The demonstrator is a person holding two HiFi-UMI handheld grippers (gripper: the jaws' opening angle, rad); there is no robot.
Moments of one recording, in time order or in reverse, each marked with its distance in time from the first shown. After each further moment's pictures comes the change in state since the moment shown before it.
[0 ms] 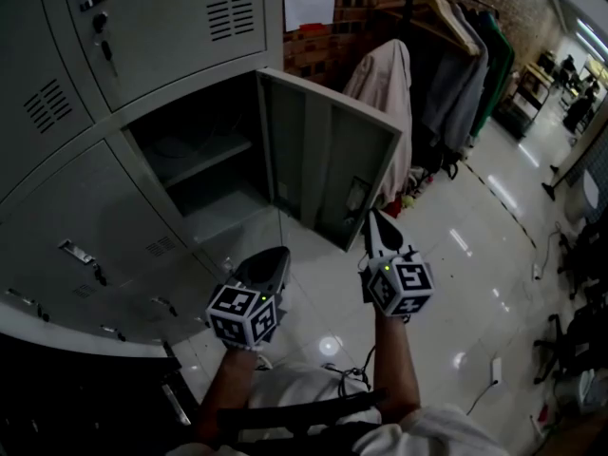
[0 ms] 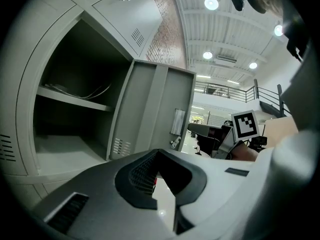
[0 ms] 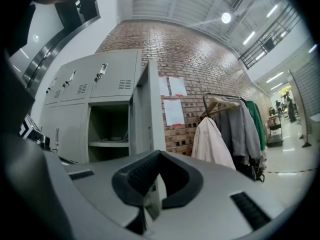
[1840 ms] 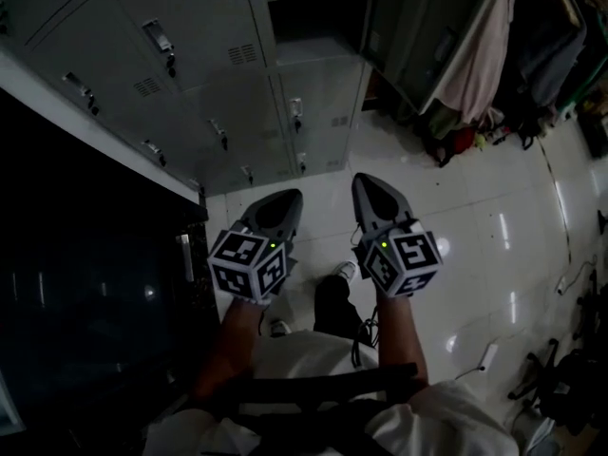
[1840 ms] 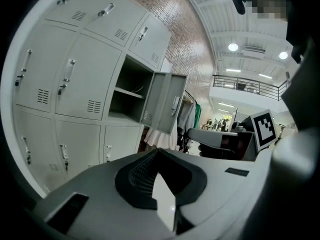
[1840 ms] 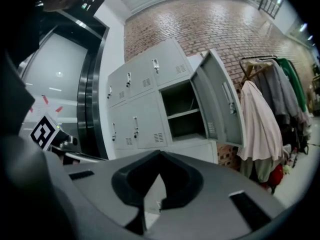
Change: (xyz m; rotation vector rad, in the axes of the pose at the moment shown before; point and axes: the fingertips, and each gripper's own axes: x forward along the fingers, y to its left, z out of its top) left arm -0.216 -0.080 -0.144 -0.128 0.015 0.352; right arm -0.200 0.198 -0.108 0.076 0.220 0.528
